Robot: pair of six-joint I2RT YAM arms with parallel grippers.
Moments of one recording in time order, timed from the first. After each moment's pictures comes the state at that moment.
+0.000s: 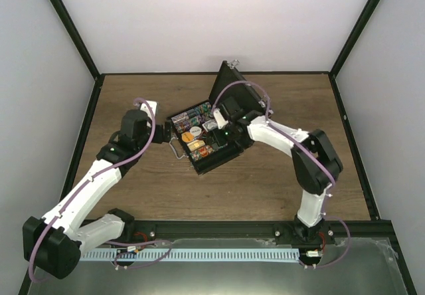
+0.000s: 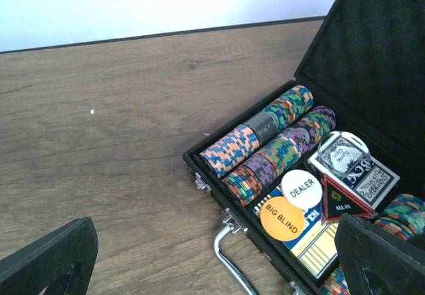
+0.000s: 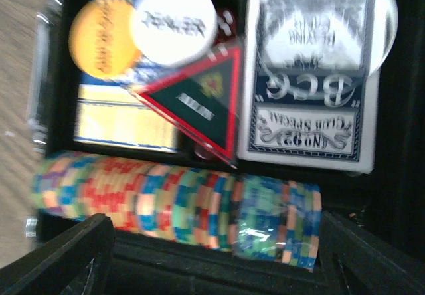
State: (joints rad) left arm -0.42 1.04 0.84 -0.34 -0.18 -0.13; right arm 0.65 1.85 1.29 -0.49 -0.20 0.13
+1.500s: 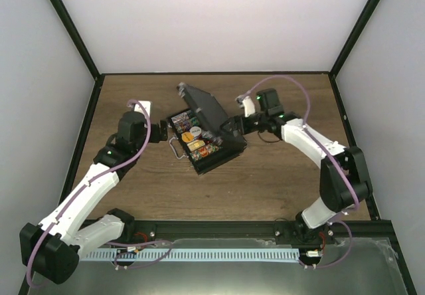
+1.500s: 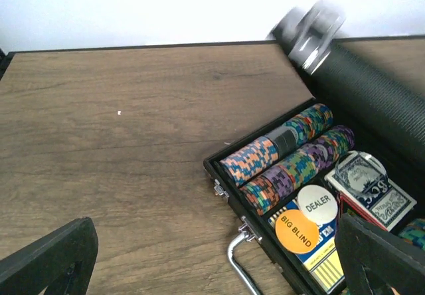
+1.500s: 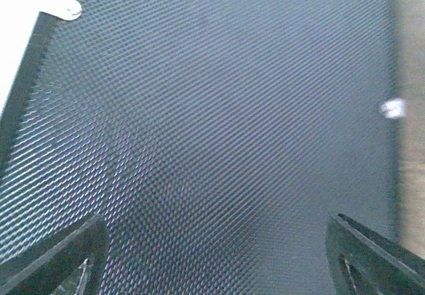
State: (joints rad) left arm -0.42 0.99 0.82 -0.34 -0.25 -0.17; right arm 0.35 1.56 1.12 -0.34 -0.61 0.16
